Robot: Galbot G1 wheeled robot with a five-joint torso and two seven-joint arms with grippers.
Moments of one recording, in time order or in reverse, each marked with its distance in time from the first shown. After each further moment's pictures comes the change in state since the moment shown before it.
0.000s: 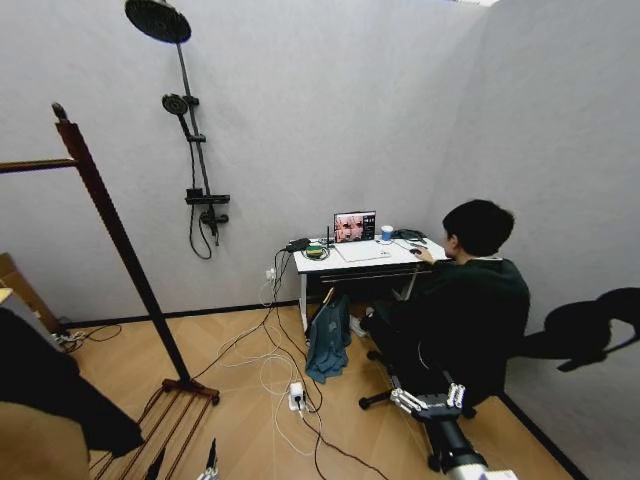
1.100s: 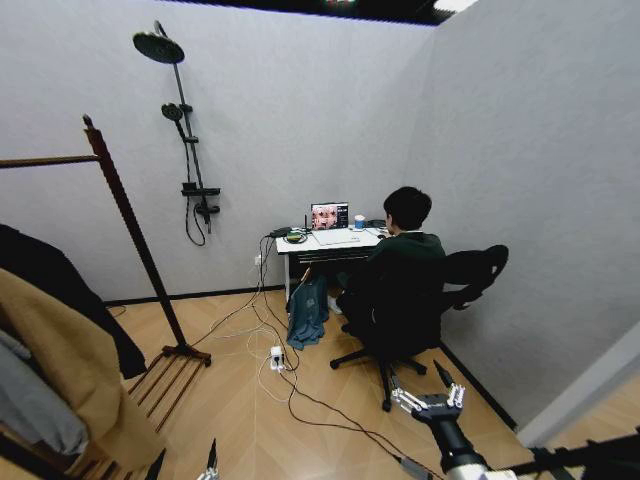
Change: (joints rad) left arm 0.000 0.000 0.000 0.000 0.000 0.000 0.001; right arm 0.000 0.000 0.000 0.000 0.000 0.000 0.000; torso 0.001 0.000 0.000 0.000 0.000
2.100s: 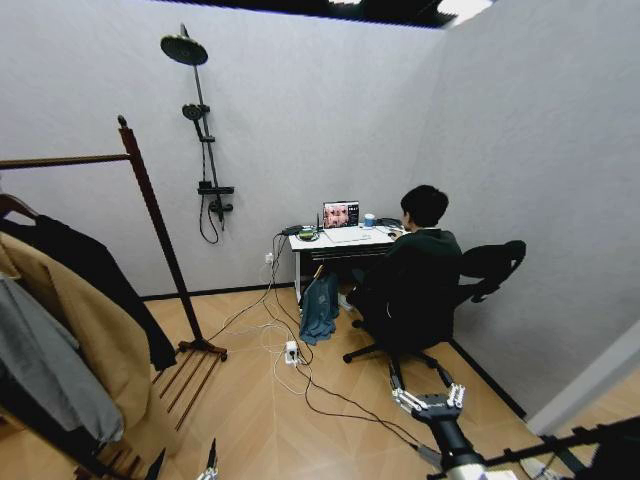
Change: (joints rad) left arm 0.000 0.000 0.000 0.000 0.000 0.000 0.000; right arm 0.000 0.000 0.000 0.000 0.000 0.000 0.000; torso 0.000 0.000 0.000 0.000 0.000
